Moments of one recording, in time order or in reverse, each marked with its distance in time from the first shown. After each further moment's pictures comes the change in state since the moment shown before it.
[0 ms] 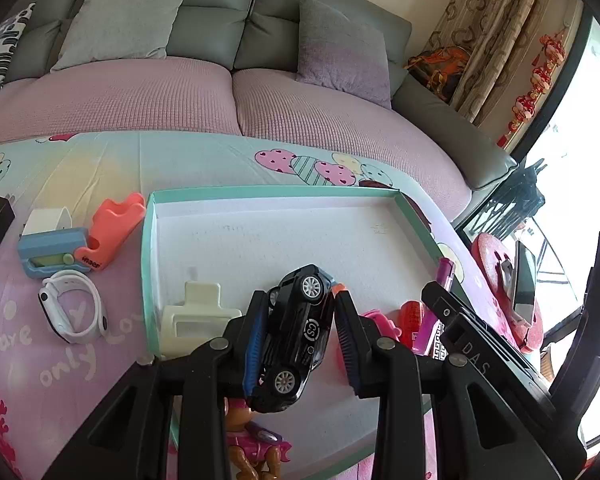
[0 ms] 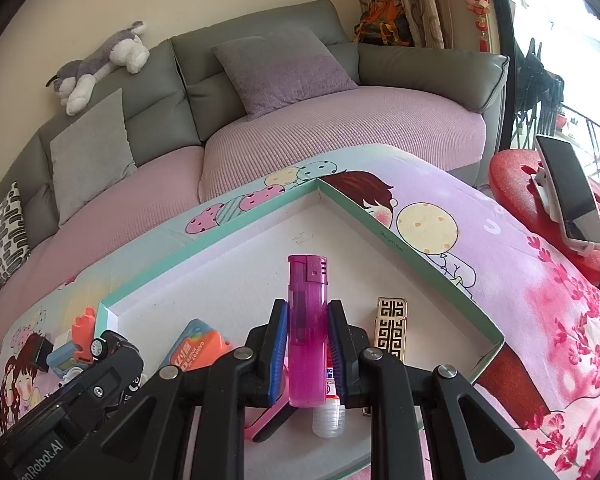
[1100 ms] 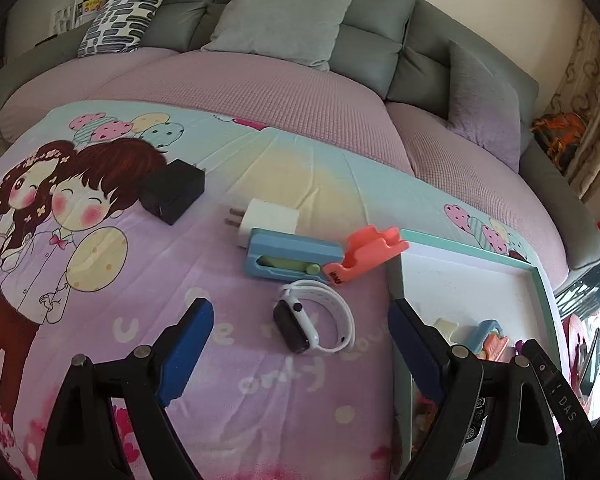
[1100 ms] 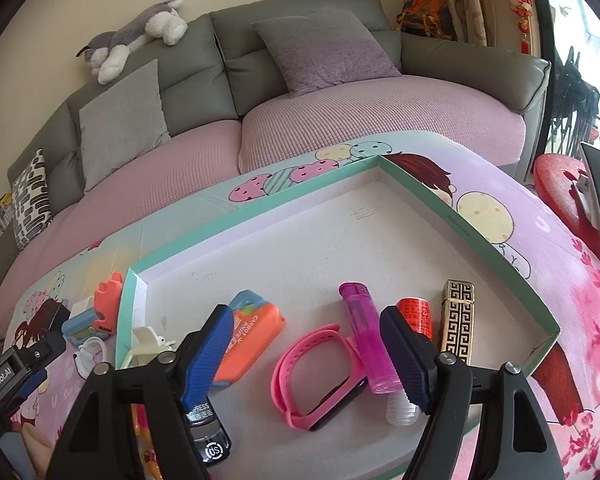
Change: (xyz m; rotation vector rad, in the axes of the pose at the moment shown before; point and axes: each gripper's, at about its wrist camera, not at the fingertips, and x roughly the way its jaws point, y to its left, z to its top) left arm -0.051 0.129 -0.005 -0.294 -0.093 0.356; right arm 0.010 0.038 -0.014 -0.092 0.057 0.108
